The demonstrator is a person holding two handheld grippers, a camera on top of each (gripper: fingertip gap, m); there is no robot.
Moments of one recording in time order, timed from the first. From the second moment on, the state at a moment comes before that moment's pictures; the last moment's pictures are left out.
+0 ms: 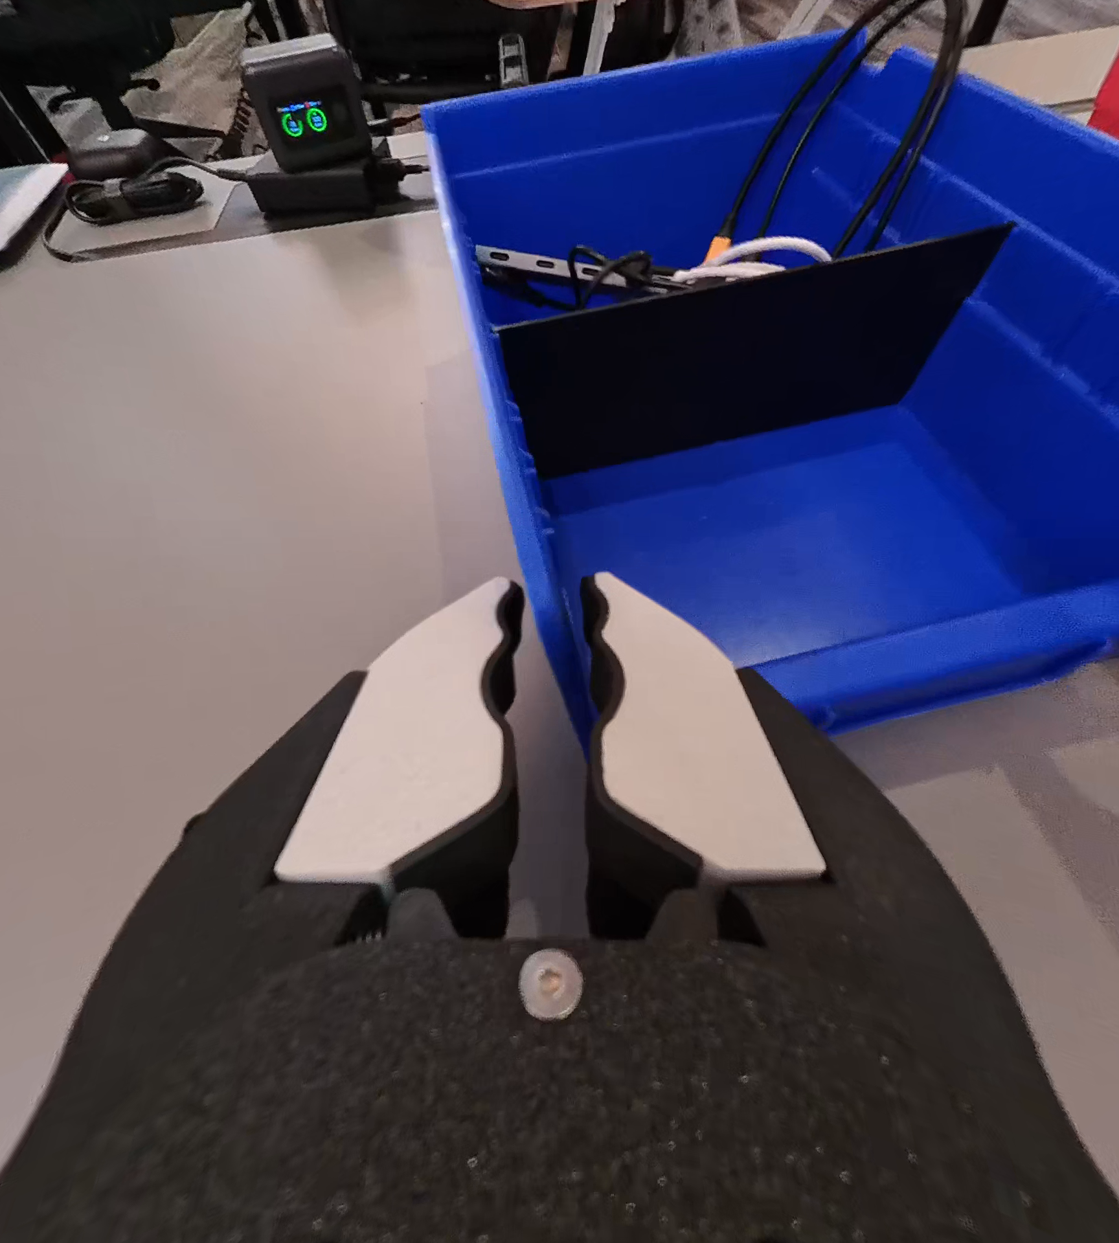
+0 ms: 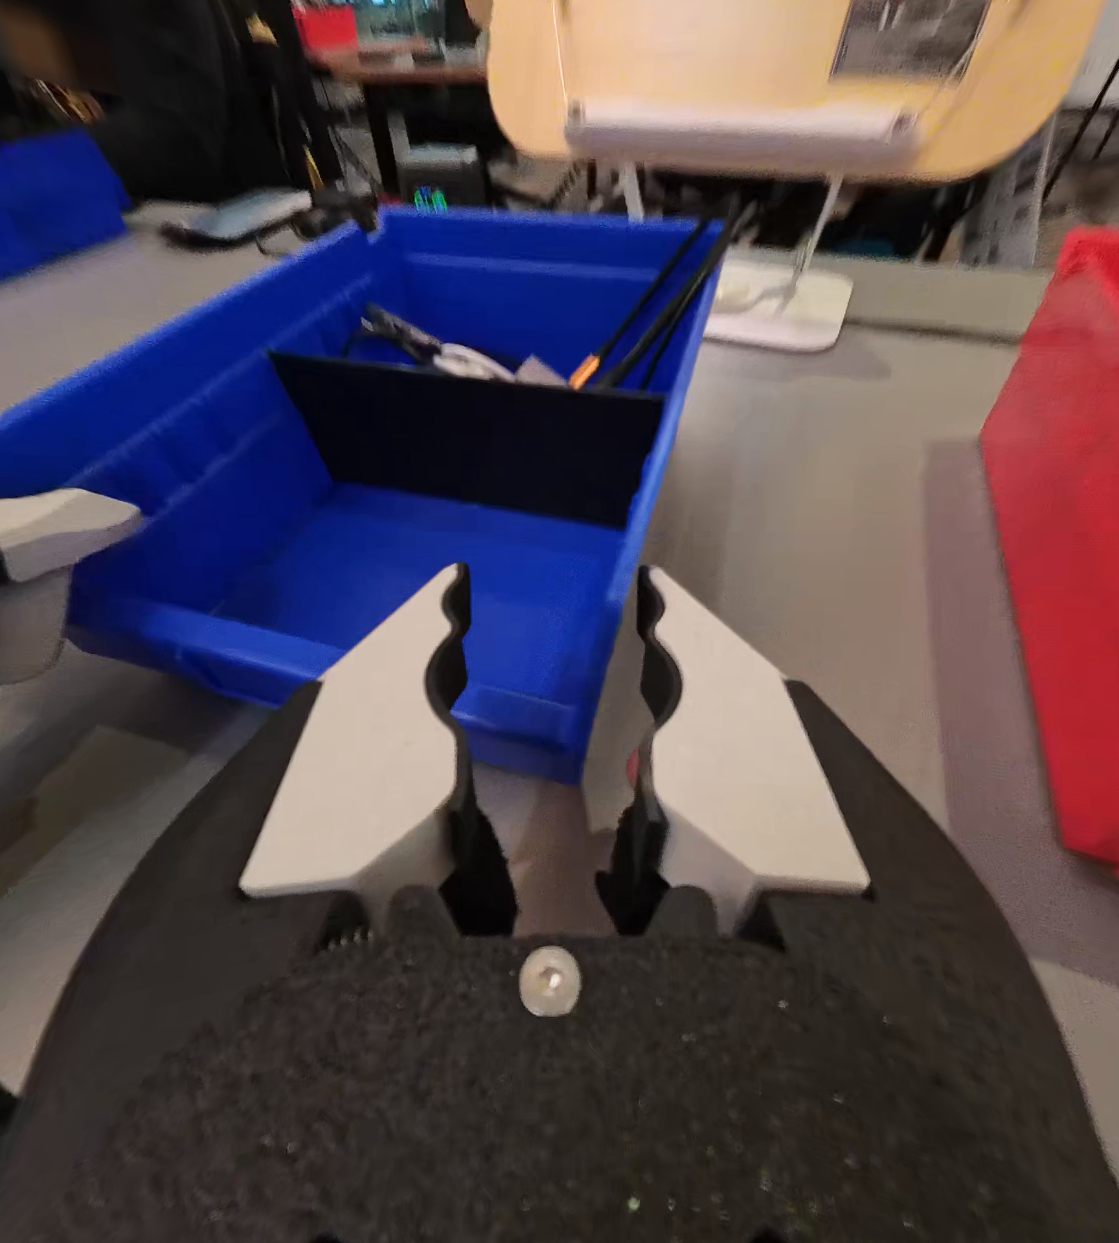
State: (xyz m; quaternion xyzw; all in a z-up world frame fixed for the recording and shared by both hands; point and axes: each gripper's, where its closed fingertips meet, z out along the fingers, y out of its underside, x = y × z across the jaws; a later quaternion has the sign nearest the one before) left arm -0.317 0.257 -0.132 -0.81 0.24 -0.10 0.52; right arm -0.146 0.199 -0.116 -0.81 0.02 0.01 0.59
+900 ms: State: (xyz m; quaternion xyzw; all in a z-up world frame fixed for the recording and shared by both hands) left arm -0.551 0.393 -0.131 -0.82 0.18 -0.14 0.53; right arm -0.370 0.337 -0.127 -0.82 0.00 -0.02 0.58
